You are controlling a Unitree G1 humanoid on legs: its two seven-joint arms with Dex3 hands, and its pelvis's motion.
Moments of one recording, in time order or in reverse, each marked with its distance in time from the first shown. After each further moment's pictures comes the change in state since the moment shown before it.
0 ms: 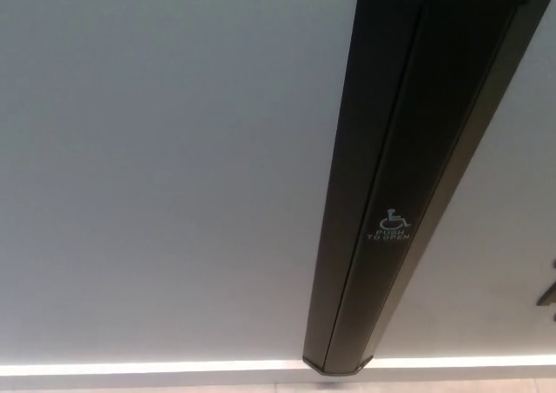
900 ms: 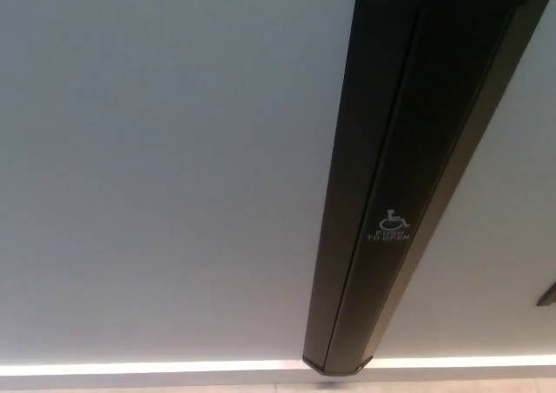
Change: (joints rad) left_arm 0.012 -0.001 0.000 -0.010 0.000 0.000 -0.001; right_arm -0.034 -0.009 -0.093 0.562 0.040 -0.018 -0.013
